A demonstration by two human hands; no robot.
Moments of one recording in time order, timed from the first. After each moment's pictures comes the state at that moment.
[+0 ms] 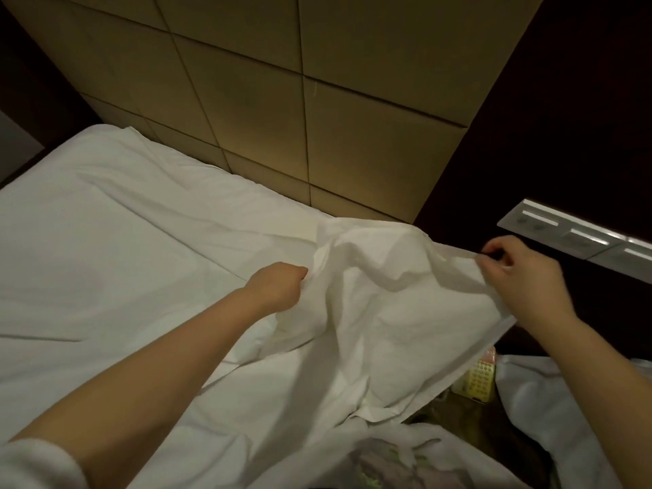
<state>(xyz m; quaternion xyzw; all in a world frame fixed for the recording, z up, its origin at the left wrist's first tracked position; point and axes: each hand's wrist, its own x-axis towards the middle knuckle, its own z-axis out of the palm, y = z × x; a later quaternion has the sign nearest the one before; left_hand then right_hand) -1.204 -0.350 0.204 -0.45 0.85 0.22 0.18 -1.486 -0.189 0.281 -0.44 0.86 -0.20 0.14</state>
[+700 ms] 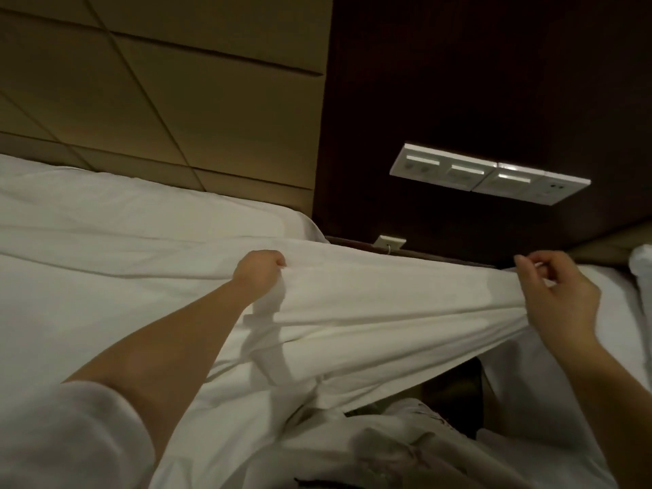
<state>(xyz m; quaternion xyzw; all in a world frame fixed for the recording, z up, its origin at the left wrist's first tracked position) -1.337 -0.331 0.117 -0.46 0.82 0.32 0.12 -1.571 -0.041 0.259 -0.18 0.93 -0.32 0.05</state>
